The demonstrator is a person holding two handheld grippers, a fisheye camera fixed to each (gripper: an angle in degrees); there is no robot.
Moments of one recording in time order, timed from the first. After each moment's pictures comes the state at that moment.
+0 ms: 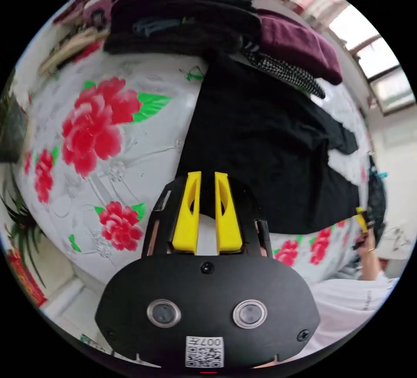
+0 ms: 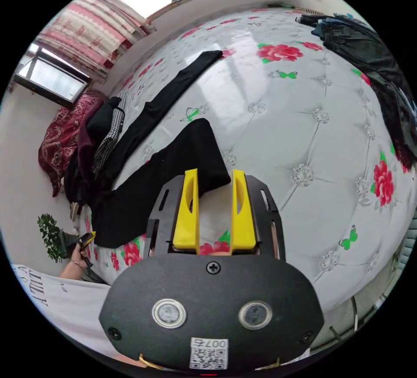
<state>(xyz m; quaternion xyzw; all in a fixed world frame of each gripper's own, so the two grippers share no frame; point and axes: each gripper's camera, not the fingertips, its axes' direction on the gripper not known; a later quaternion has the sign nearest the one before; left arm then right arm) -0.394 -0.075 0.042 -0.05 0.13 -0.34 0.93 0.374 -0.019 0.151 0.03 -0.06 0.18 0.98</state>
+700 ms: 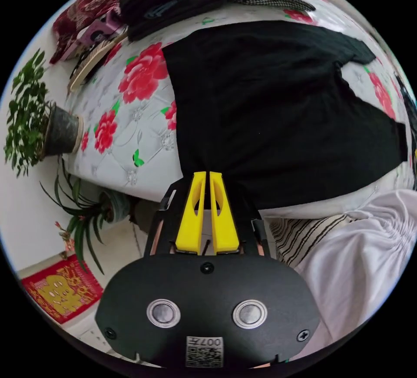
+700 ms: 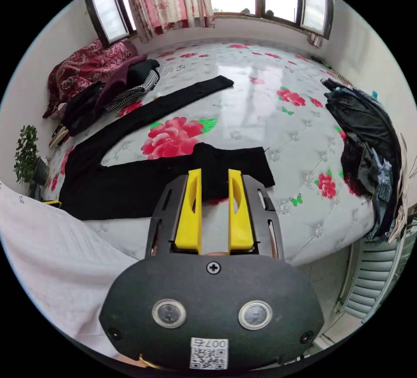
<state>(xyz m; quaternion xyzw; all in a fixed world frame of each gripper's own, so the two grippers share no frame) -0.337 0.086 0.008 -0.17 0.06 -0.28 0.94 0.296 0.087 0.072 0.01 0.05 0.01 1.00</state>
